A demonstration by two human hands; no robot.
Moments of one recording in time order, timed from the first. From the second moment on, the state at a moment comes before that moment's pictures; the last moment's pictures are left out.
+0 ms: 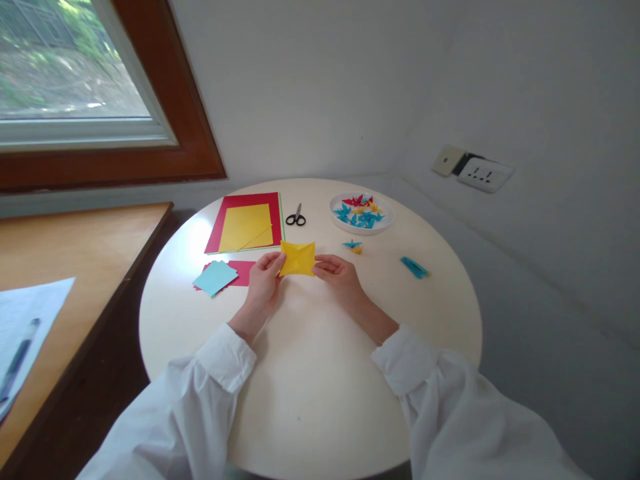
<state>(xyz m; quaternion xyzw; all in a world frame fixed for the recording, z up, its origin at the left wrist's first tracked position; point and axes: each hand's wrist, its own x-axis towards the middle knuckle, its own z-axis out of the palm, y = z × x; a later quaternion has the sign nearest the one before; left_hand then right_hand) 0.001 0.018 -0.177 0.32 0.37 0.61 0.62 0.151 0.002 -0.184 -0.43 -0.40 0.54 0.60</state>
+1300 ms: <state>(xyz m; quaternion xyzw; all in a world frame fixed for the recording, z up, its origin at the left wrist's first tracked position) 0.003 0.012 -0.175 0.45 0.40 0.57 0.57 0.150 0.002 -0.184 -0.43 -0.41 0.46 0.66</state>
